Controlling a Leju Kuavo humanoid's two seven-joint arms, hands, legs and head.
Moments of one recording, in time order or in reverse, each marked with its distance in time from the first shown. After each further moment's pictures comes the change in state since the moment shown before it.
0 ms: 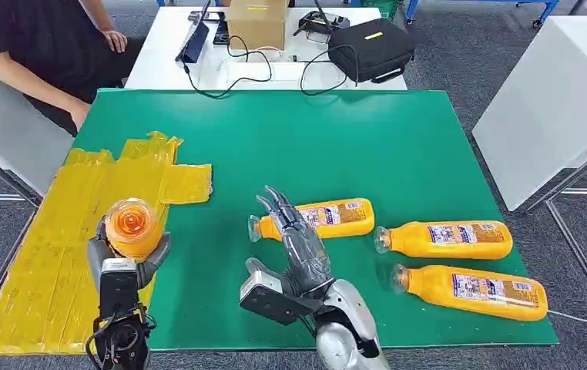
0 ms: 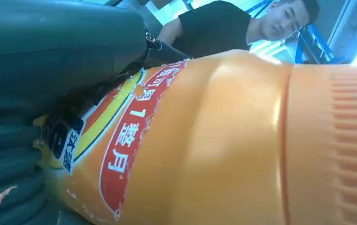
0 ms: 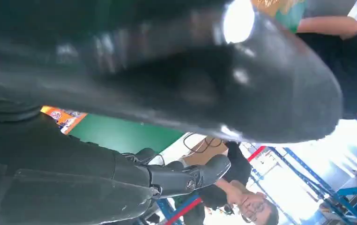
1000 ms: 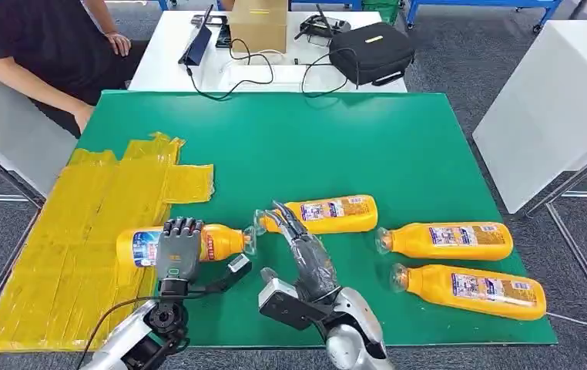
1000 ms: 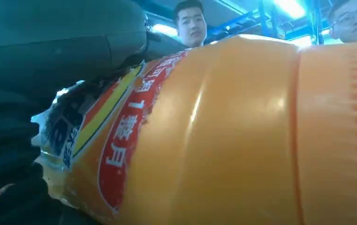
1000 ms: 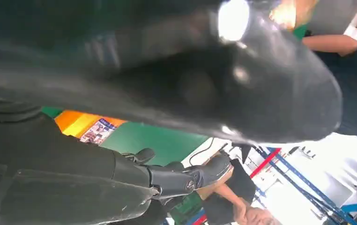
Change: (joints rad) left arm -0.353 0.412 -0.815 0.779 -0.983 0.378 1.236; right arm 0.000 -0.028 -0.058 0.111 -0.064 0.025 -0.113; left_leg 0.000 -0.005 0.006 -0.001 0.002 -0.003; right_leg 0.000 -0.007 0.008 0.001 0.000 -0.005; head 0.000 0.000
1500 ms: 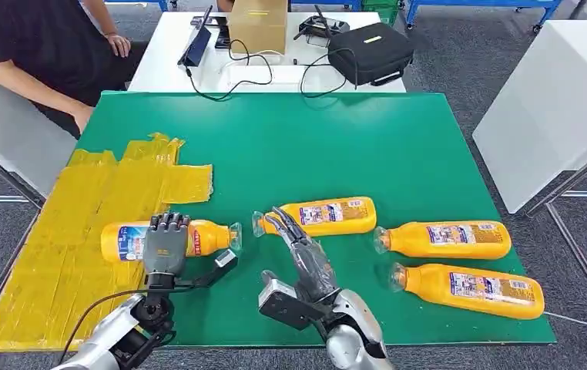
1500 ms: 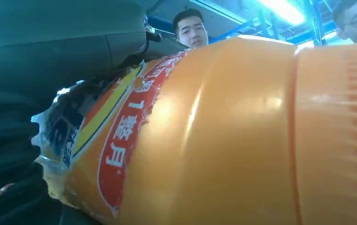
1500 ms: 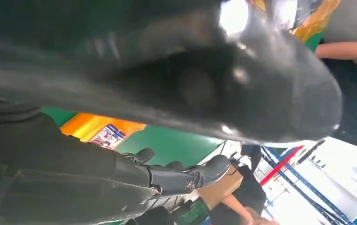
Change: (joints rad) left arm -0.032 0.049 -0.019 0.031 0.001 0.000 0.004; right arm -0.009 -0.004 -0.008 0.051 0.005 0.000 0.000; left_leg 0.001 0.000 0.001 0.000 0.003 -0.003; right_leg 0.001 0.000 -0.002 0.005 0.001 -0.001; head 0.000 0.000
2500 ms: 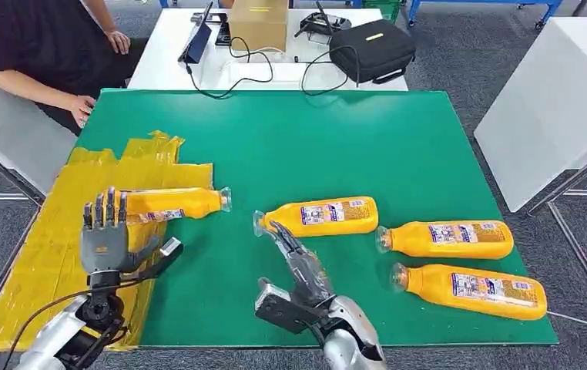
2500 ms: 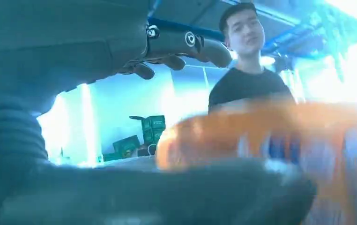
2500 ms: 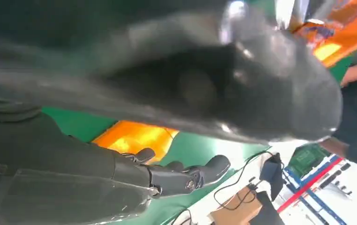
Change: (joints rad) left arm 0.078 0.193 0.128 -0.208 0.002 0.000 0.052; right arm -0.016 0.001 0.000 0.101 0.020 -0.003 0.021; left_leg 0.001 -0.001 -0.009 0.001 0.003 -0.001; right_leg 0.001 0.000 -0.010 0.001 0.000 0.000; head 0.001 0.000
